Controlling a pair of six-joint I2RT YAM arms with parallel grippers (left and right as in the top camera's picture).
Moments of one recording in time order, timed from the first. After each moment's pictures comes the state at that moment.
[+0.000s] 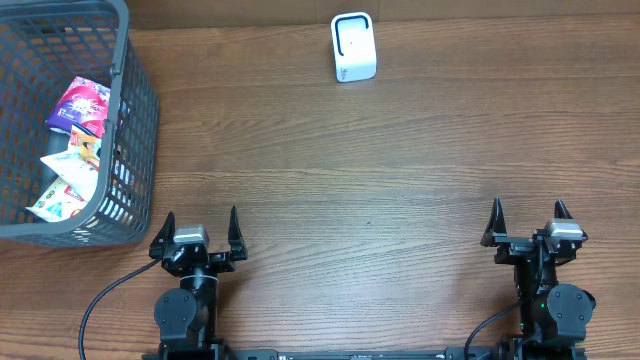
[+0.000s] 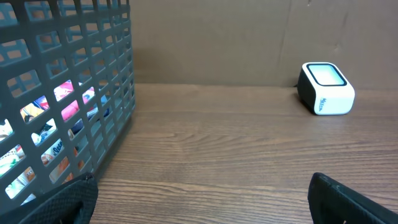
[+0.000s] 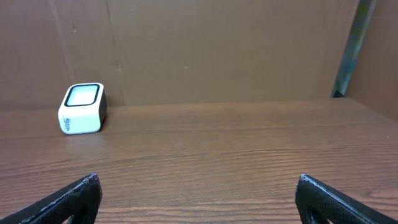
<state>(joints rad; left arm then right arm) 0.04 0.02 0.01 -0.08 -0.04 -0.02 -0.09 0.01 0.02 -0.04 -0.03 0.01</state>
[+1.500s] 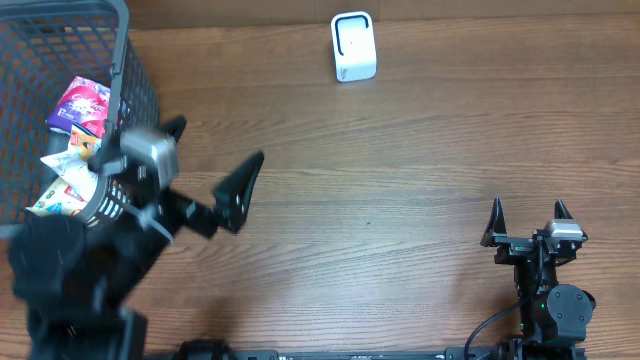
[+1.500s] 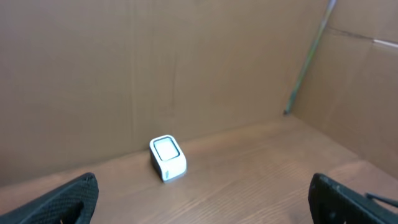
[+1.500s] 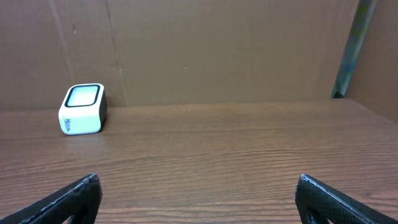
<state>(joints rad) 0.04 0.80 1.28 -0.59 0.57 -0.09 -0.09 0.01 0.02 -0.04 -0.03 0.01</state>
